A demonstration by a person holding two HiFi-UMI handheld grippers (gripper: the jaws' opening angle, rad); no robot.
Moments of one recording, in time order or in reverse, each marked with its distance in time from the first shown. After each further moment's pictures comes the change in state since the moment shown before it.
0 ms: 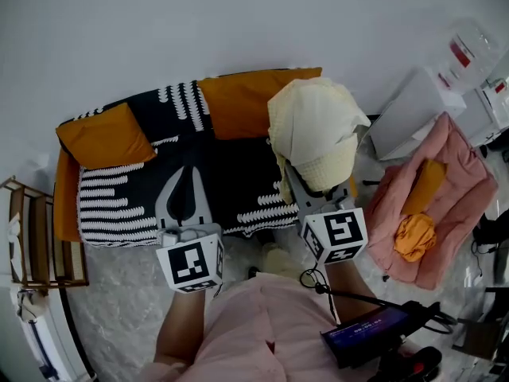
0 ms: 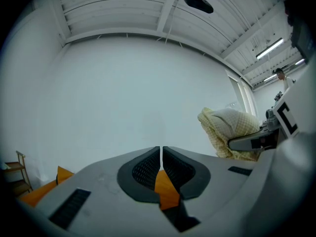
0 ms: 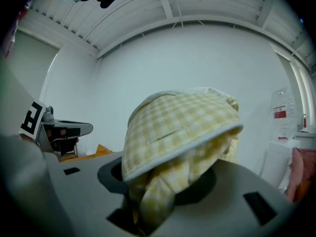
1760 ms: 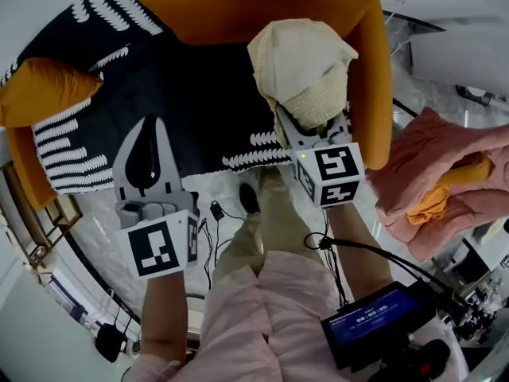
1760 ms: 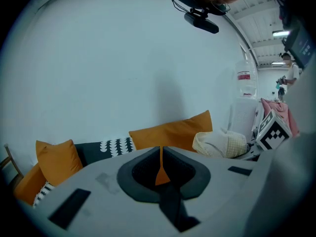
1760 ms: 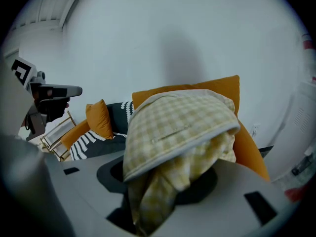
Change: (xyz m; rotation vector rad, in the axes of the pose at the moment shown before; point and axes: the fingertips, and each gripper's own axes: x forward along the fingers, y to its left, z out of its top) left arm 0.223 0.000 -0.242 0.003 0.437 -0.055; right arm 0.228 -0.091 -0.317 0.156 0.600 0.120
